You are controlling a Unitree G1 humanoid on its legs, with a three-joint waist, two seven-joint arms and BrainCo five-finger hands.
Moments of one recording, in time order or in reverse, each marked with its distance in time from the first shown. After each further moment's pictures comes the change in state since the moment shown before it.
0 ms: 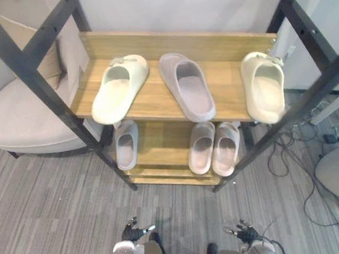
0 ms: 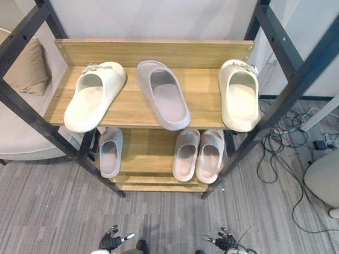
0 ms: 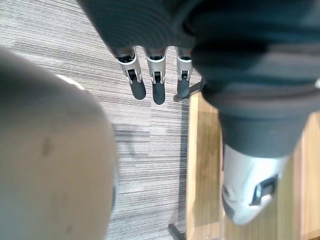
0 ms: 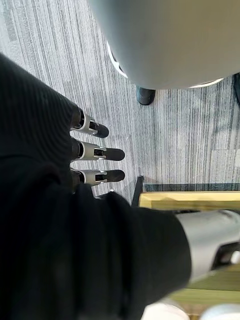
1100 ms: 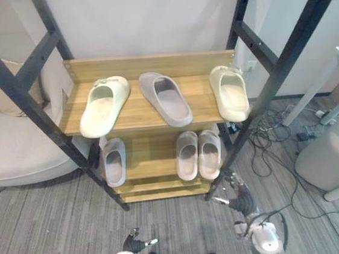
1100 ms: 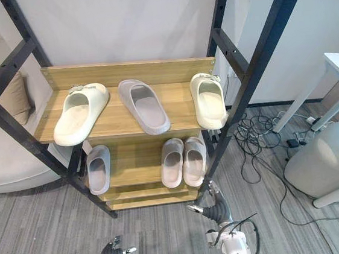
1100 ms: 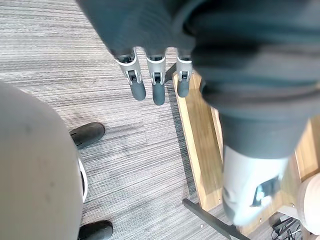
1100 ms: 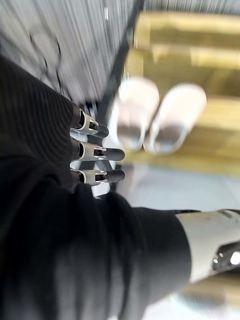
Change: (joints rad) left arm 0.048 0.010 -0.065 0.015 0.059 -0.007 -0.008; right arm 0.349 -0.012 0.224 -1.177 -0.276 -0.054 -0.033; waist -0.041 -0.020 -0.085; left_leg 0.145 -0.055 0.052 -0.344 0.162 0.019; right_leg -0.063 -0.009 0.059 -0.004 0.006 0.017
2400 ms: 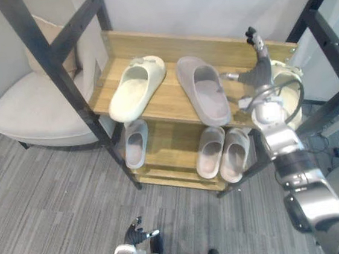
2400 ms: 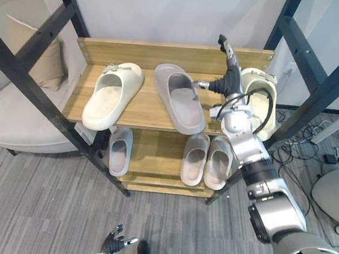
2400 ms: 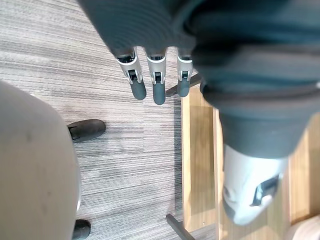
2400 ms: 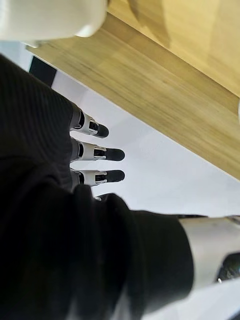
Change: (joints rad) left arm 0.013 0.003 0.038 -0.113 -0.002 -0.023 -0.027; right arm -1.148 -0.340 -0.121 0.572 -0.028 0.040 -0.222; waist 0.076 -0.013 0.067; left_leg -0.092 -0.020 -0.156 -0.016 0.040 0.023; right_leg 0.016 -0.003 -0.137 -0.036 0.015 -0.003
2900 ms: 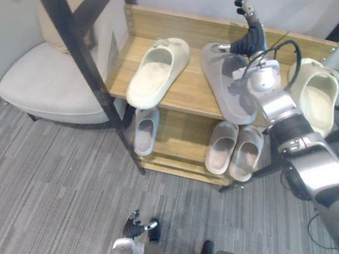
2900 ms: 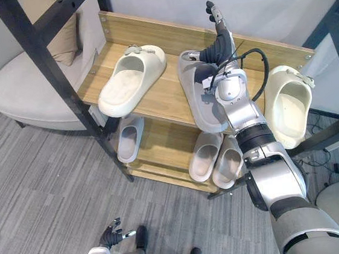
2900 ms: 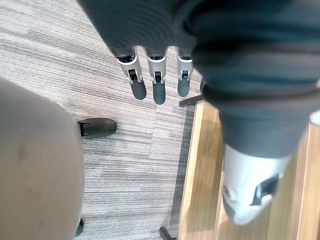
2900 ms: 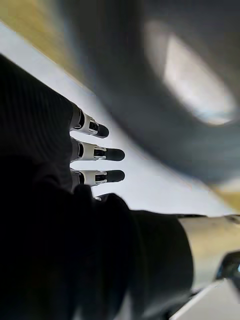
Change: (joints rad) left arm -0.034 0.000 0.013 -0.008 -0.022 0.003 0.007; right arm -0.263 -0.027 0.166 0.257 0.030 0.026 0.077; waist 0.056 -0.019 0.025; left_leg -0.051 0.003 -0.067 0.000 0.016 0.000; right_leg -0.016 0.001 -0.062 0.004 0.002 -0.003
